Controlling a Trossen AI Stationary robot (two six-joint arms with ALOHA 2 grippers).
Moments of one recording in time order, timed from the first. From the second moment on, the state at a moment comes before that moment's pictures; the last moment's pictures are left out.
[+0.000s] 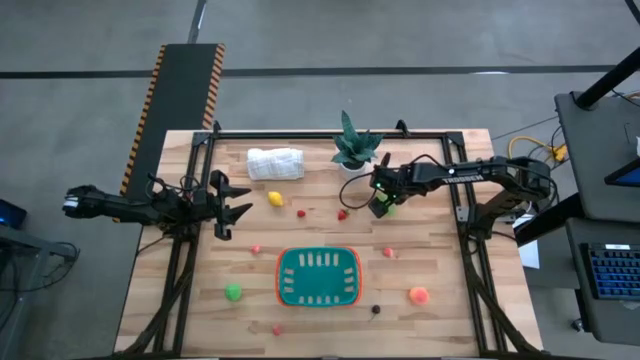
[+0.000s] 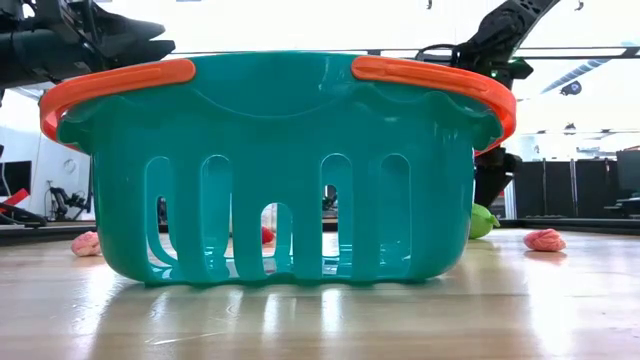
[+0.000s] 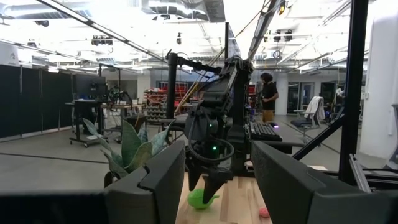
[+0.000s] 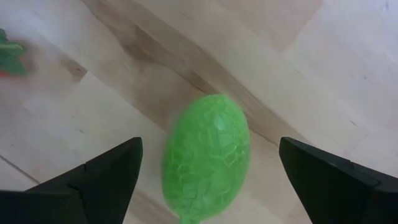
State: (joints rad) left arm -0.12 0.35 0.04 0.57 -0.29 0.06; right arm -0.28 1.52 0.83 -0.62 0.12 0.59
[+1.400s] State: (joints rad) left arm -0.12 0.36 0.04 0.56 -0.29 0.06; right arm -0.28 1.55 0.76 -0.54 0.12 0.61
